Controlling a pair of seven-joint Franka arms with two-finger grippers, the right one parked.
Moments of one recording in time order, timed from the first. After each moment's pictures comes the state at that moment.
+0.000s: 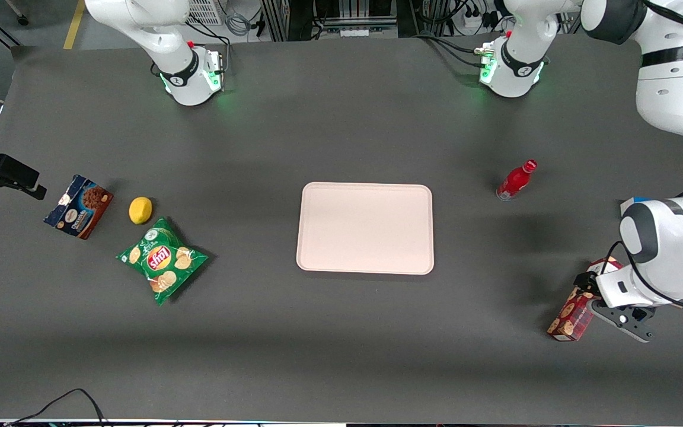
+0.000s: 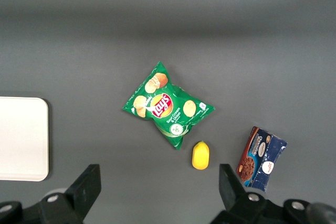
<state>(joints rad) 0.07 0.69 0.03 -1.52 0.02 2.29 0.69</state>
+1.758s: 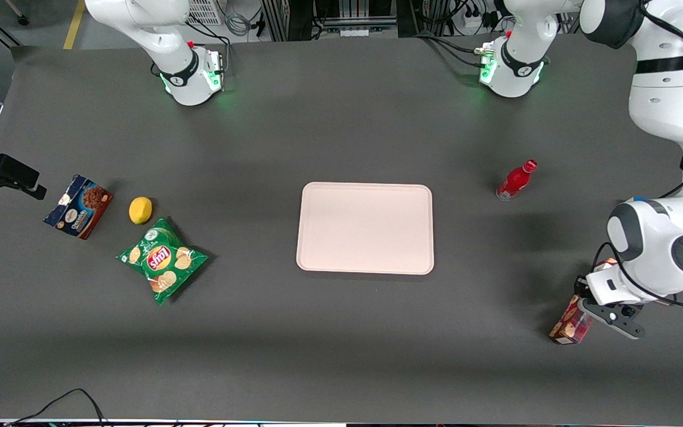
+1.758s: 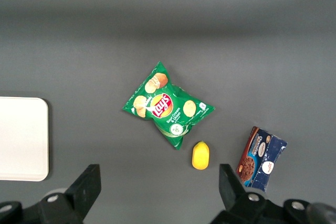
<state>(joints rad) 0.07 0.70 0.03 -1.58 0.00 2.40 0.69</state>
